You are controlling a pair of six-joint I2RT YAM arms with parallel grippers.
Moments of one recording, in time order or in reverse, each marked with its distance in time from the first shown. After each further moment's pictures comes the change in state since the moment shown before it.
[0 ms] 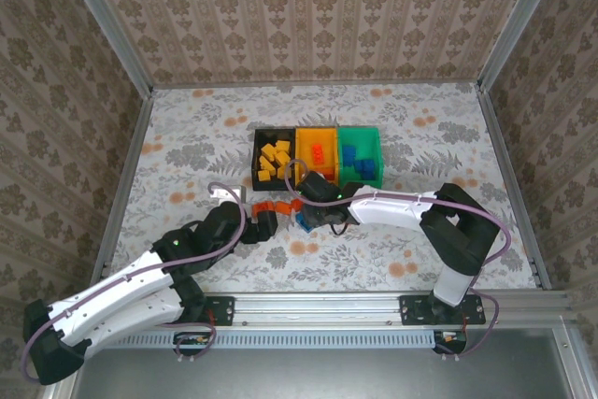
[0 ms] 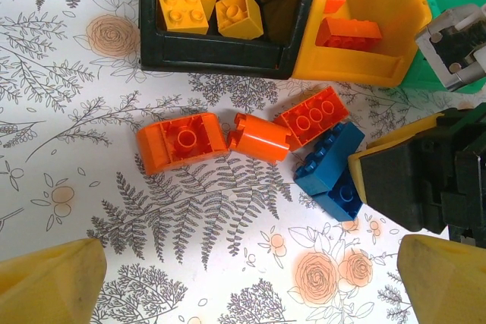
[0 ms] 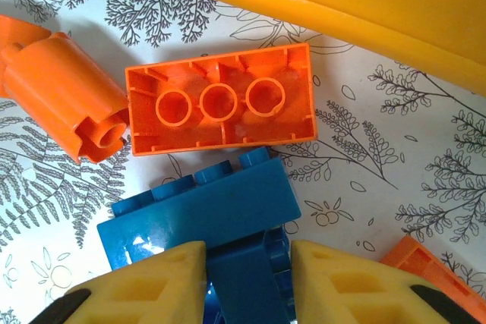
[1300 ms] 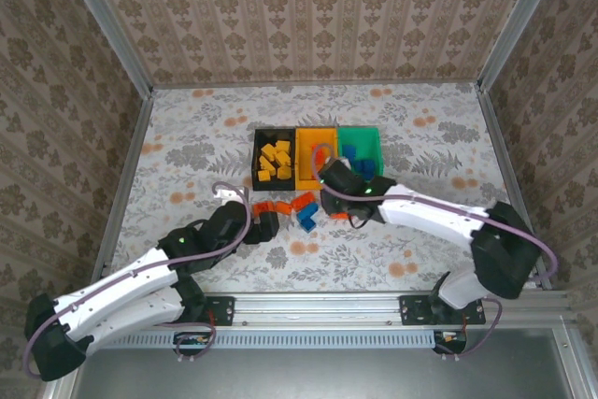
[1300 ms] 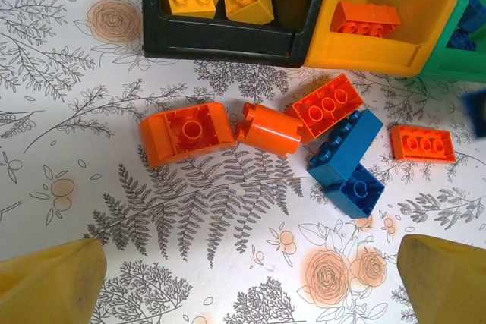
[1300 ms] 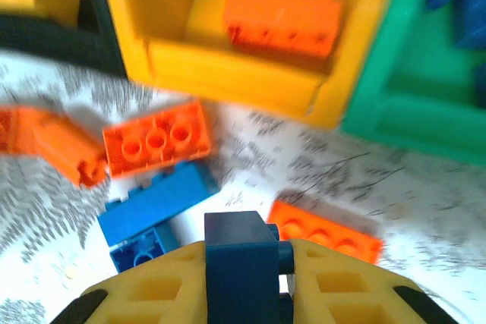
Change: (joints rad) left arm 0.001 0.054 -0.008 0.019 0.002 -0.007; right arm -0.098 -0.279 -0.039 -0.110 0.090 0.042
